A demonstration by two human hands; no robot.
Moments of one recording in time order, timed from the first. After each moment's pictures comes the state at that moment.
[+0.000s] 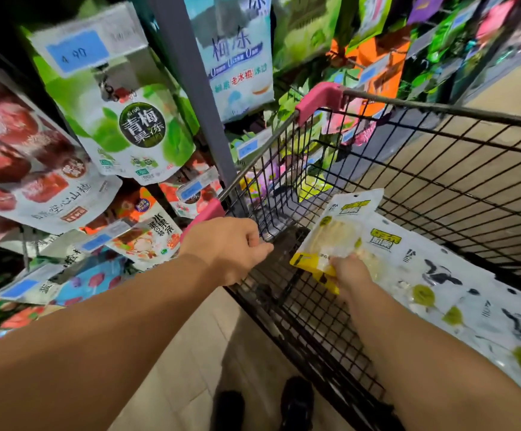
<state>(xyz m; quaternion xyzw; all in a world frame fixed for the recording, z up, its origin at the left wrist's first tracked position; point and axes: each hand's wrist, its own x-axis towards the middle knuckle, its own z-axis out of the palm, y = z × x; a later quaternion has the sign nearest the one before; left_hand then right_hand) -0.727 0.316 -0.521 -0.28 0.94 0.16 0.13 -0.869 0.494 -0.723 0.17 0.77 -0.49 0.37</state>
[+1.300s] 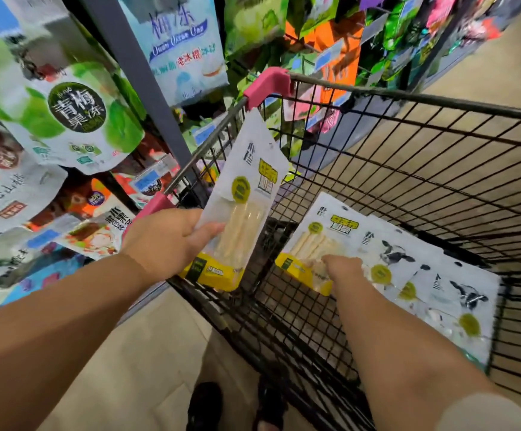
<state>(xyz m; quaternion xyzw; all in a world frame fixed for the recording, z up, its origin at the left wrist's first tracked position) -0.716 0.325 -0.512 -0.26 0.94 0.22 0.09 -0.887 0.556 -0.709 0.26 0.82 -0.33 0.38</state>
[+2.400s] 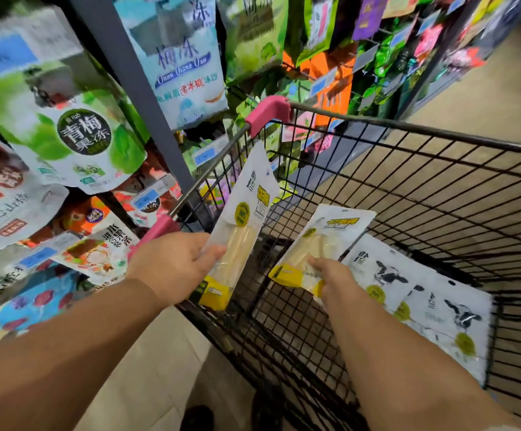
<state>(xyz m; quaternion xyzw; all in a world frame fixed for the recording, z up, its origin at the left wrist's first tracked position) -0.718 0.337 -0.513 -0.28 0.93 0.19 0.12 -0.887 0.538 -0.698 0.31 0.64 -0.58 0.40</state>
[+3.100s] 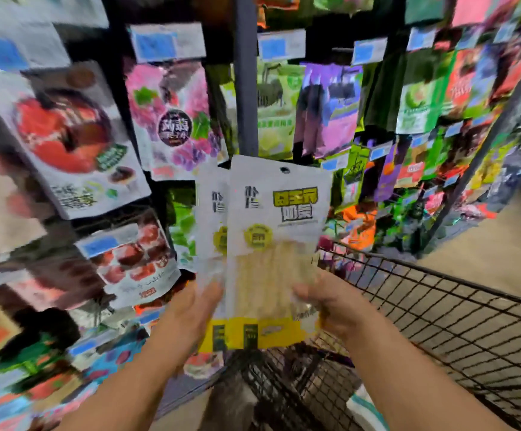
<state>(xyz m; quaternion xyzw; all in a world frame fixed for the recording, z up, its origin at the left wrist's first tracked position) -0.606 0.360 -0.336 -0.36 0.77 0.48 -0.20 -0.807 0.481 -0.368 -0.23 0.52 -0.64 0.52</state>
